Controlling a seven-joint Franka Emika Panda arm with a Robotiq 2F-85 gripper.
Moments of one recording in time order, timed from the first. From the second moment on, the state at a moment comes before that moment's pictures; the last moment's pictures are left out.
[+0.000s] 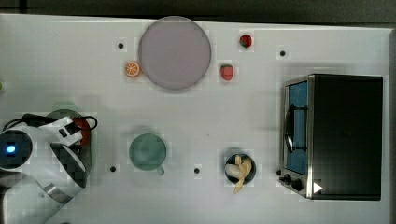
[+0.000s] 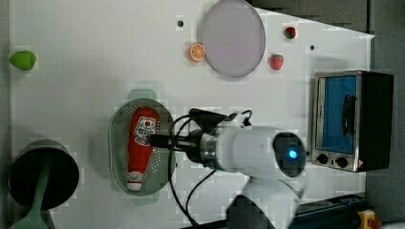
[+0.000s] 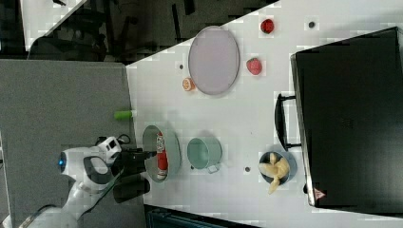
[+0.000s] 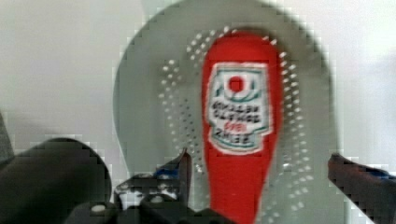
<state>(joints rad) 0.05 0.35 0.67 -2.15 -0.09 0.93 0.14</state>
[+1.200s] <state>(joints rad) -0.23 -0.08 0.32 -1.77 0.06 0.08 0.12</state>
